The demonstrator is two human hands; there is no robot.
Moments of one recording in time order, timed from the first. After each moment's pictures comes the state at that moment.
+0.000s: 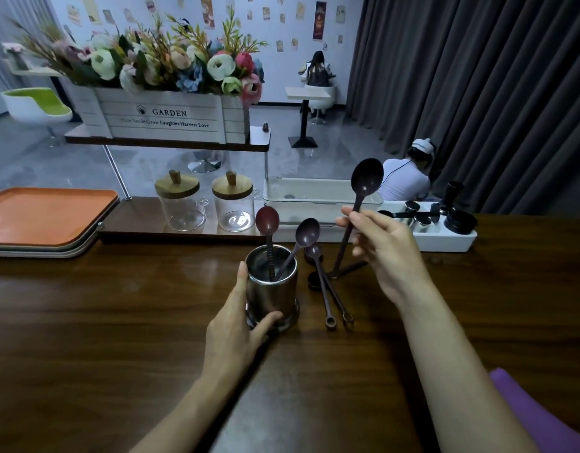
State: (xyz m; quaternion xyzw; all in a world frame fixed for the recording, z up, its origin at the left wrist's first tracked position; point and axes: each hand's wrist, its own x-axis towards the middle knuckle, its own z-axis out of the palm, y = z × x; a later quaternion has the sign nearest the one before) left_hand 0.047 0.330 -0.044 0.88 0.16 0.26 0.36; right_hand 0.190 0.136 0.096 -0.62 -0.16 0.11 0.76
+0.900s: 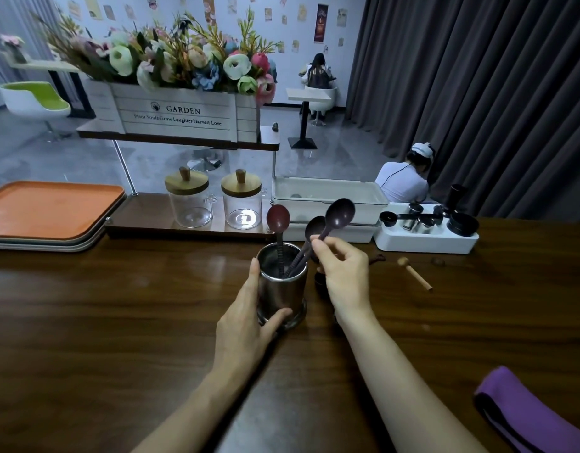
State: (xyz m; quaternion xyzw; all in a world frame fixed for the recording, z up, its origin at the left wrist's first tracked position) left_hand 0.045 0.329 -0.042 0.88 0.15 0.28 0.35; right_hand 0.158 0.204 0.035 -0.69 -0.15 -0.04 0.71
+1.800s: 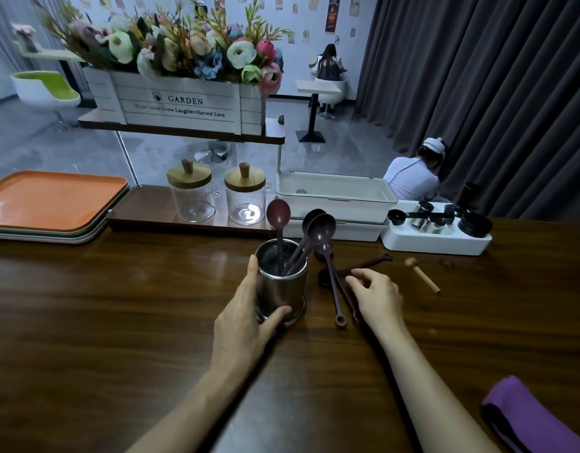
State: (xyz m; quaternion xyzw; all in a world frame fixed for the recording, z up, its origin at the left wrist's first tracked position) left_hand 0.048 0.331 -0.044 0.88 0.17 0.27 0.35; right_hand 0.208 0.141 -0.028 -0.92 -0.08 -0.01 0.37
